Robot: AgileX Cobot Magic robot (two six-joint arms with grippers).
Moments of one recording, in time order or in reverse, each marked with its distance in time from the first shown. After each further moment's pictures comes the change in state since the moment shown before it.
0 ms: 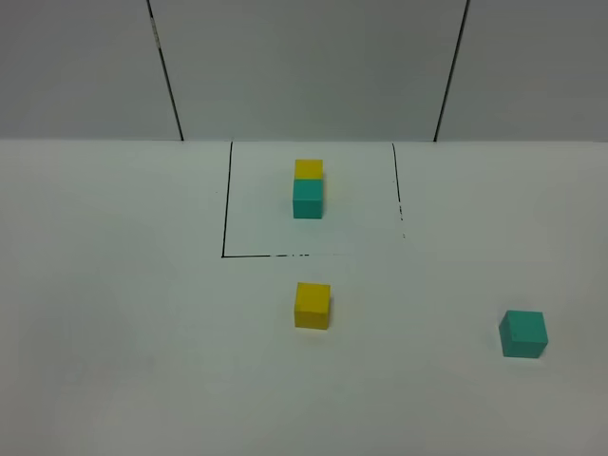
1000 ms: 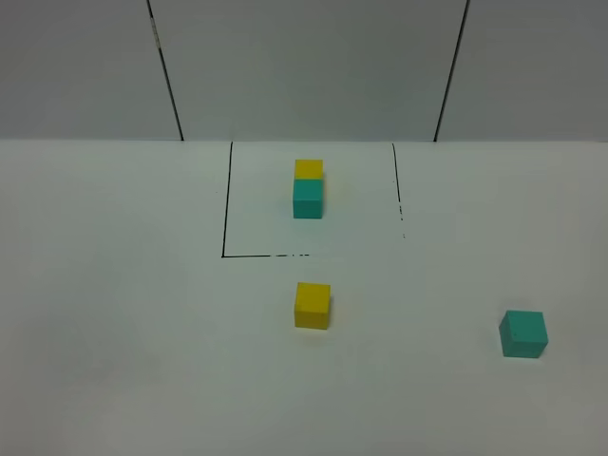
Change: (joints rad) left arm 0.000 -0.057 0.002 0.000 0.005 -0.007; right arm 0.000 0.000 0.000 0.000 0.000 0.000
